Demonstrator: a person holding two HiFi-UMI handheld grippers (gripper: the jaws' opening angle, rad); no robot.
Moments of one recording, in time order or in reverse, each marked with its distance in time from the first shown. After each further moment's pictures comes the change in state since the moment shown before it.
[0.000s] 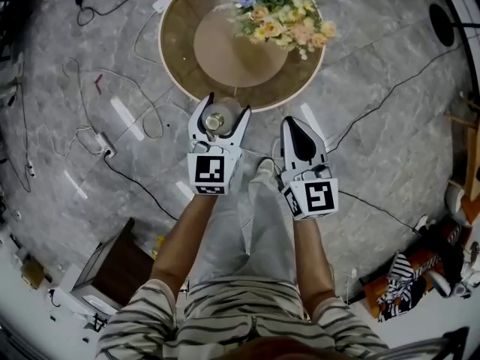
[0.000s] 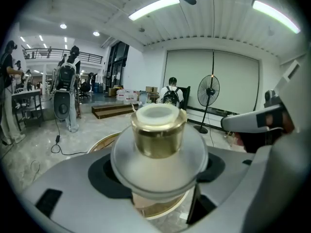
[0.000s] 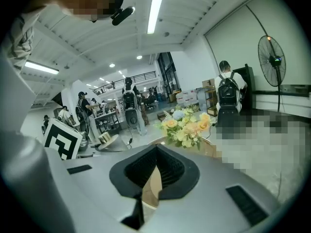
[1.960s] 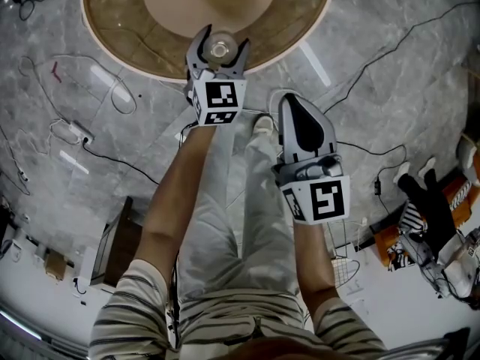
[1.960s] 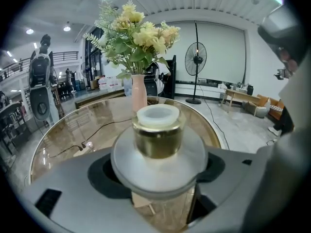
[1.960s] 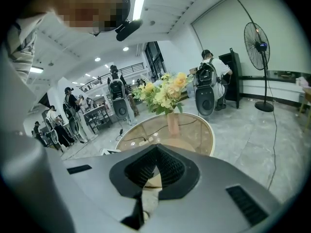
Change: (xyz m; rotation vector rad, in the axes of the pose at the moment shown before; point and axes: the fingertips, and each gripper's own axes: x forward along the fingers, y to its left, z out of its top) left arm 0.181 -0.014 -0.208 0.216 0.209 -0.081; right arm 0.029 -0.057 -0.126 0.109 0.114 -0.103
